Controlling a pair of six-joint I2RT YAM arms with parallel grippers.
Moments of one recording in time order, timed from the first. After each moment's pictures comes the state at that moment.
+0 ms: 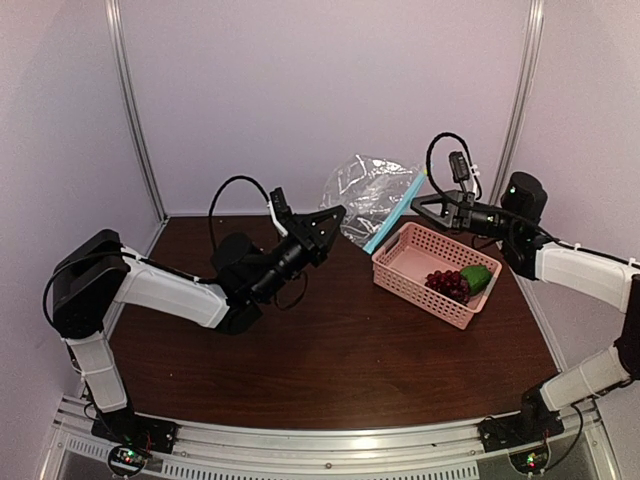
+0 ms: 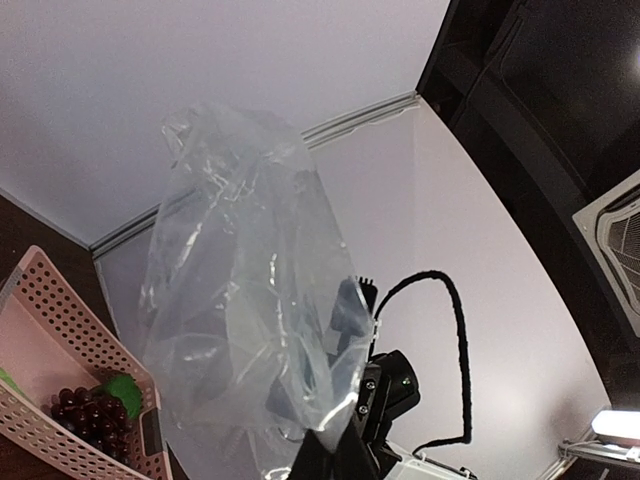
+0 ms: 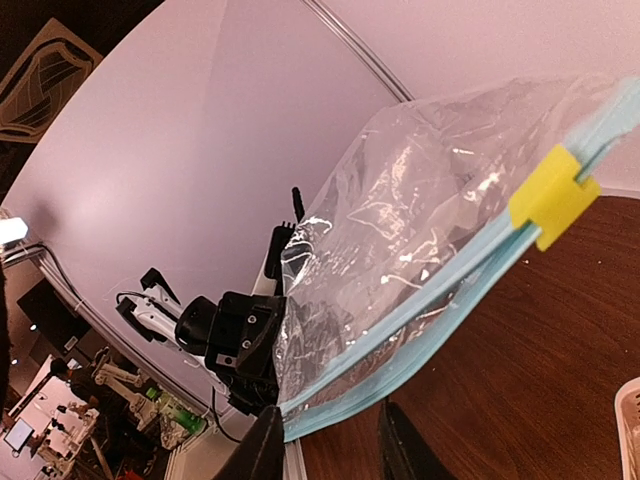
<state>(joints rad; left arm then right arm) -0.98 1.83 0.97 1.30 -0.03 -1.19 0.29 1.33 0.88 0.59 -0.98 0.84</state>
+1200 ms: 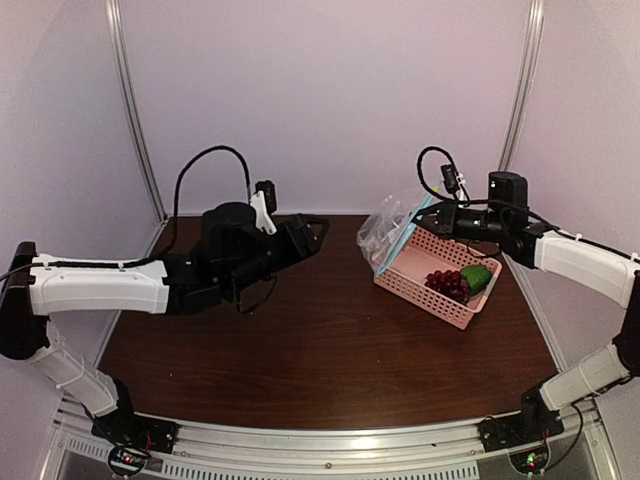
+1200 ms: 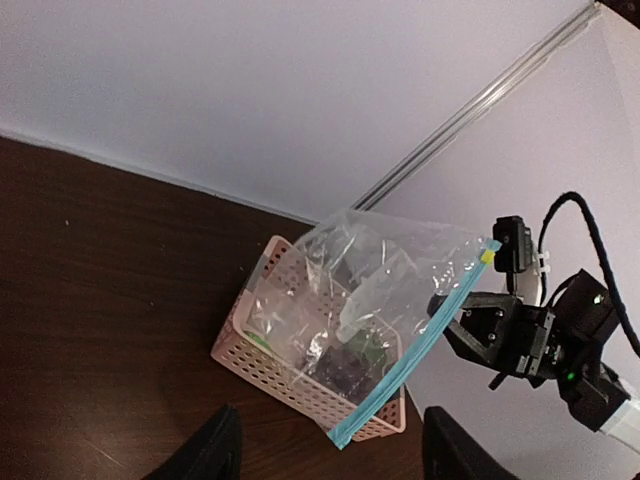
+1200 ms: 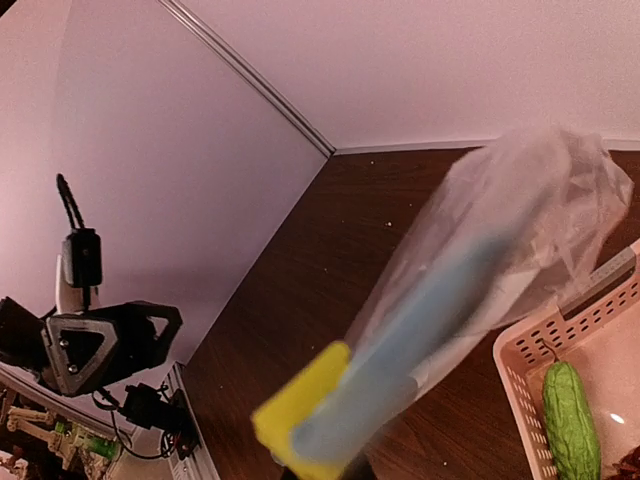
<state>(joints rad) -1.01 1.49 0.98 0.39 -0.27 -0.88 0.30 1.36 0.98 0.13 -0.72 0.56</state>
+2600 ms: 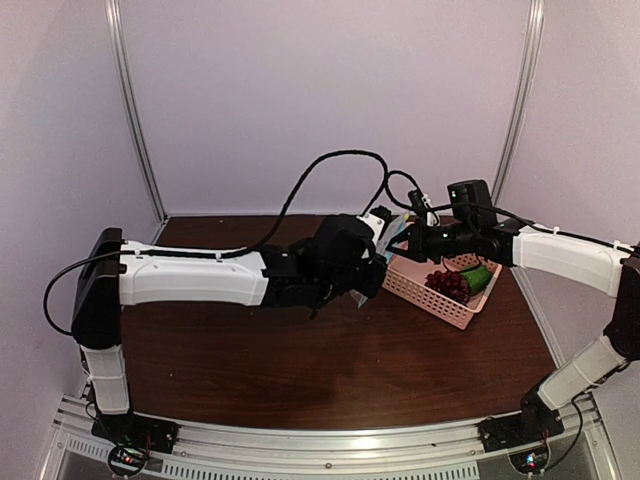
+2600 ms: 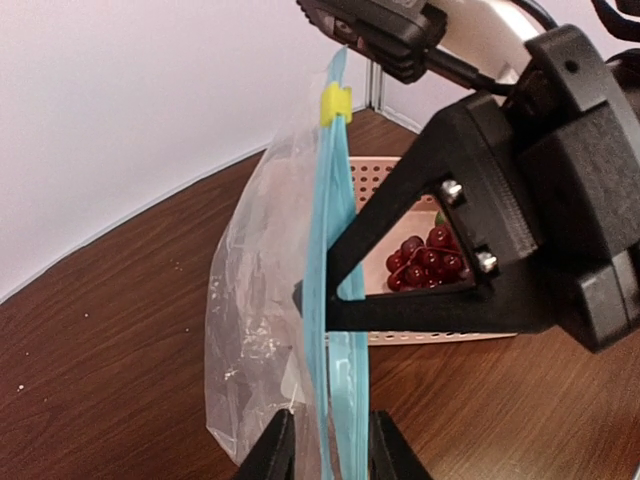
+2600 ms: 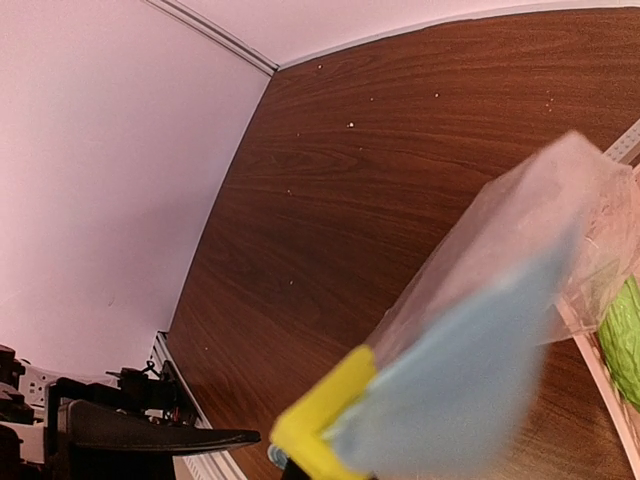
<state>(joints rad) -1.17 1.95 1.57 -0.06 -0.43 -0.21 0.49 1.45 1.06 -0.15 -0.51 0.61</state>
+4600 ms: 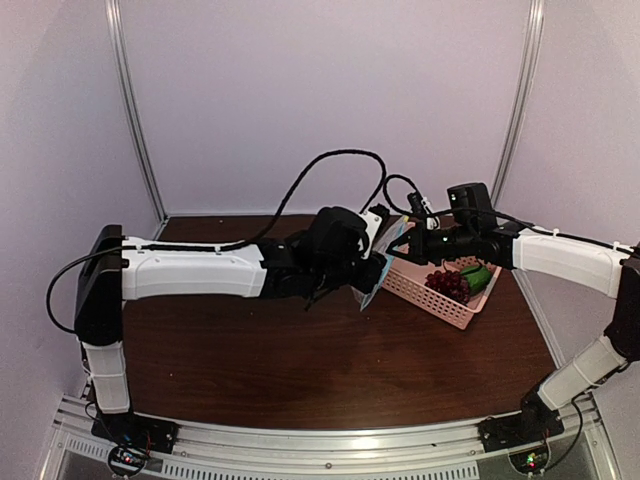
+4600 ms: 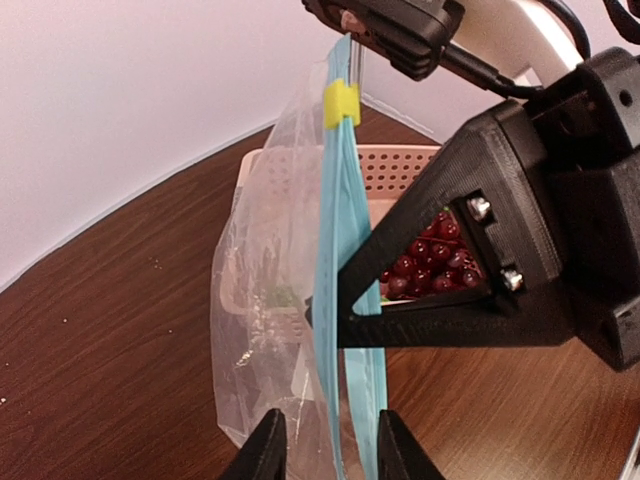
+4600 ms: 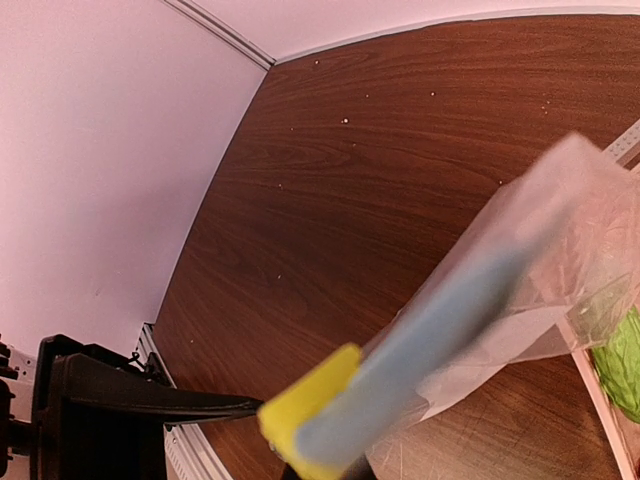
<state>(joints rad) -1.12 1.95 1.57 -0.08 -0.31 -0.19 0.49 1.44 1.04 -0.15 -0.50 0.56</state>
